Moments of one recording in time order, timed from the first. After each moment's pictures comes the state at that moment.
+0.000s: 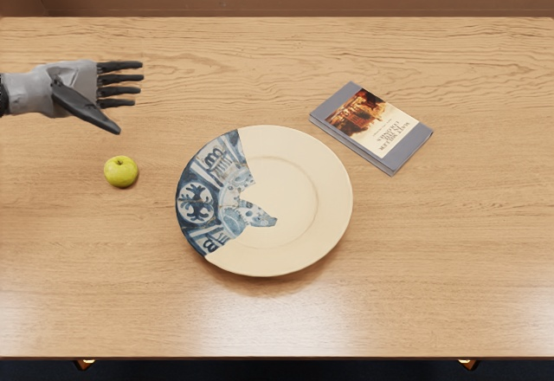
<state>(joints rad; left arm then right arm) -1.04 0.74 -0.37 -0.88 0.11 -0.61 0.27 -0.10 0.00 0.08 0.18 -0.03 0.09 -0.06</state>
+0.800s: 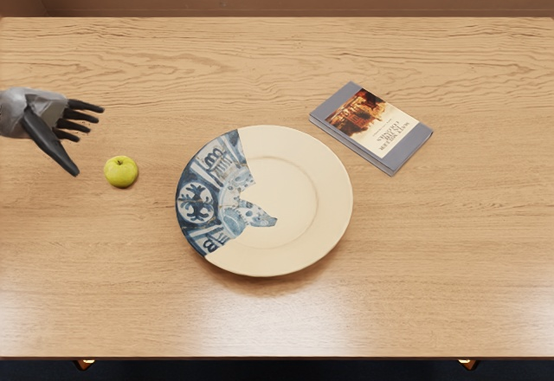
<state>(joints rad) -1.23 0.82 -0.08 -0.94 0.28 -0.55 0.41 -0.09 0.00 0.08 0.16 -0.04 0.09 -0.06</state>
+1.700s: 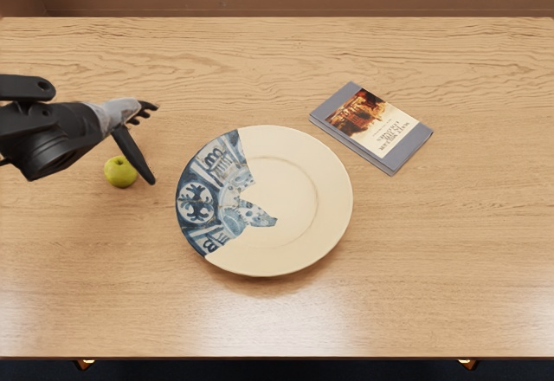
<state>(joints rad) -1.56 0.54 0.58 -1.29 0.17 0.26 0.27 -0.09 0.00 0.08 0.16 -0.04 0.09 -0.06</state>
